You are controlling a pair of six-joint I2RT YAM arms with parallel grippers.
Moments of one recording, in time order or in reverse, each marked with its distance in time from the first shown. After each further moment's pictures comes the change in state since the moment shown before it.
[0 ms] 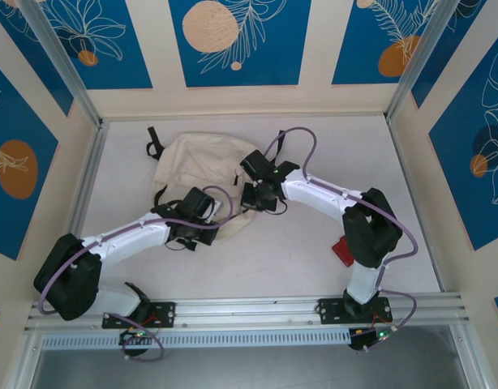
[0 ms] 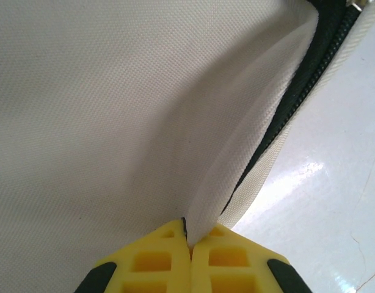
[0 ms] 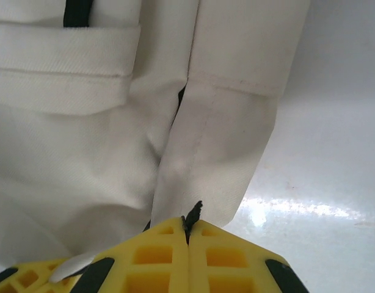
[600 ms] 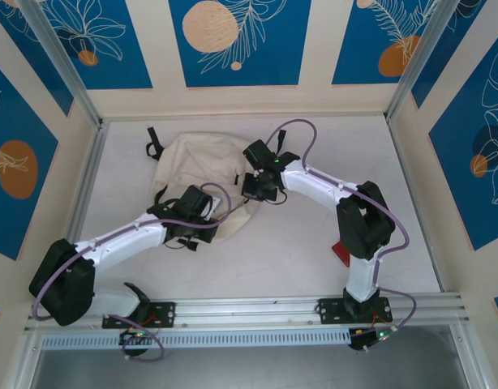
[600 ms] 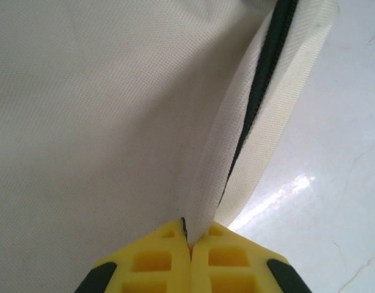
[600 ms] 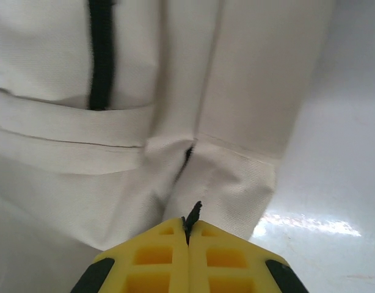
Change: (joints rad) left arm 0.000 -0.048 0.014 -0.010 0.009 -0.005; right arm -0.062 0.058 0.081 0.024 -0.049 -0.089
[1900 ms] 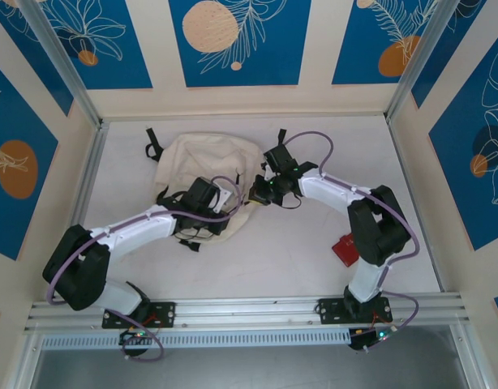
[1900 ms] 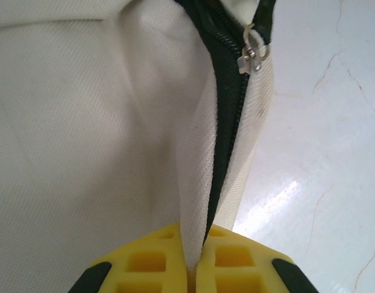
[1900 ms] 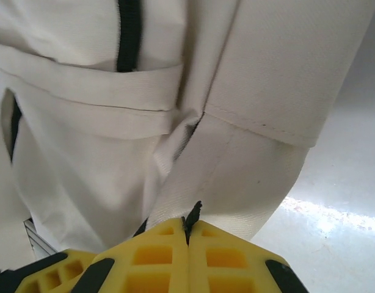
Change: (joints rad) left arm 0.001 0.124 0.064 0.133 0.082 0.076; right arm -0.104 -0.075 -0.230 0.243 -0.279 0.014
